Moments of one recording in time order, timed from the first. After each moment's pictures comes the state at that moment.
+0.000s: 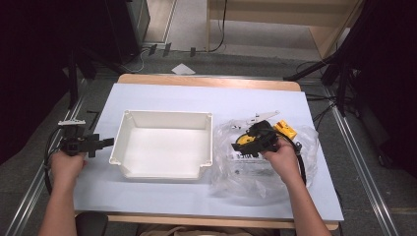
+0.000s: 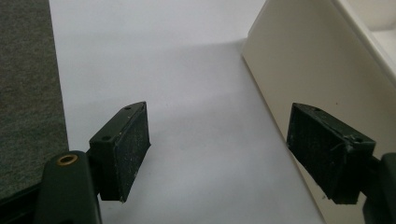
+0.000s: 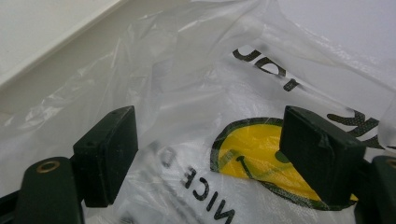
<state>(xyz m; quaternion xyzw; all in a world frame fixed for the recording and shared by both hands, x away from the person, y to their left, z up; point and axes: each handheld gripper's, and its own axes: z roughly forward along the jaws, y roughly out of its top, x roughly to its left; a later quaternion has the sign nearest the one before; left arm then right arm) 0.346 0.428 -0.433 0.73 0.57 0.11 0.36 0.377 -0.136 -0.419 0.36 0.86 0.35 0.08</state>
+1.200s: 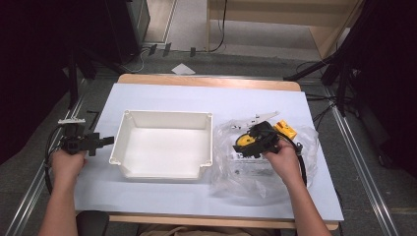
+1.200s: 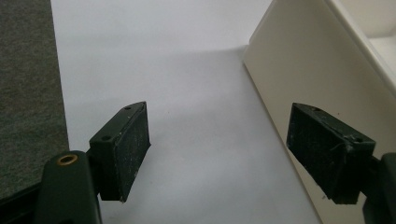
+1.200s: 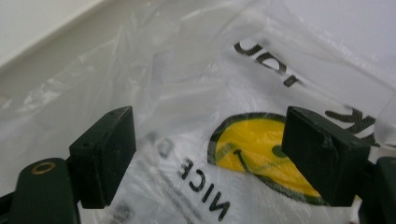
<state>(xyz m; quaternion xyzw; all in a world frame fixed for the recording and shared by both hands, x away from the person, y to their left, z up) 0.350 0.429 -0.433 0.72 0.57 0.11 0.36 0.376 -0.139 -0.420 0.35 0.87 0.34 0.08</state>
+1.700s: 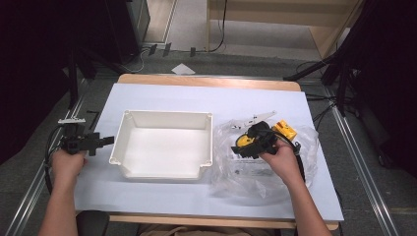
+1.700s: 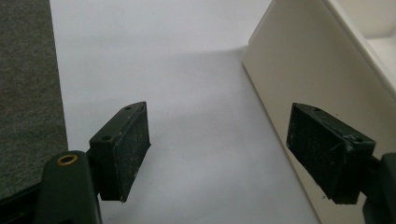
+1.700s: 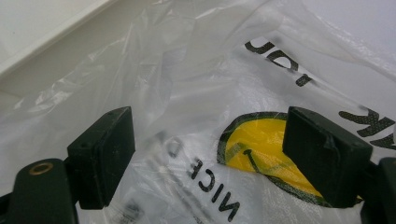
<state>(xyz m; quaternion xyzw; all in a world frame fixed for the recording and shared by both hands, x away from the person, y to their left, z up) 0.350 0.429 -0.432 0.72 0.57 0.11 0.37 0.374 -0.132 -0.417 0.35 0.87 0.33 0.07</state>
